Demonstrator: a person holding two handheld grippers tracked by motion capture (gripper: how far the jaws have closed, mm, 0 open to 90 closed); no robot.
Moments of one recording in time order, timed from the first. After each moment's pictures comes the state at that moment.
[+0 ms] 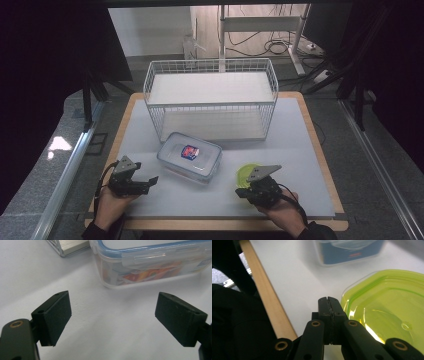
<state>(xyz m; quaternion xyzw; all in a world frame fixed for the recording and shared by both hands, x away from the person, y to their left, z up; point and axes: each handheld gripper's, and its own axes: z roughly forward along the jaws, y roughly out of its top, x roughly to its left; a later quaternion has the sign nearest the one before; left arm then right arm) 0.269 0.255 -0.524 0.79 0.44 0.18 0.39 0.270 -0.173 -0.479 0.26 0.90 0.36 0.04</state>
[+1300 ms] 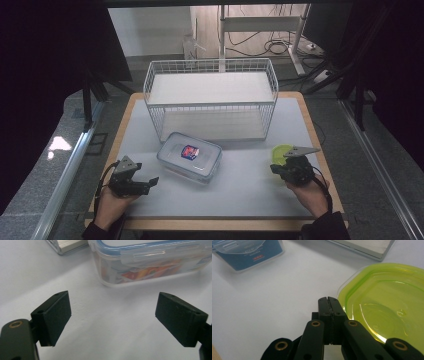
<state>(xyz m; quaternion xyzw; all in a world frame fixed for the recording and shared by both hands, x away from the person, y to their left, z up) 0.270 0.255 -0.525 0.79 0.44 0.17 0.39 0.325 -0.262 -0.475 0.38 0.84 0.35 0.13</state>
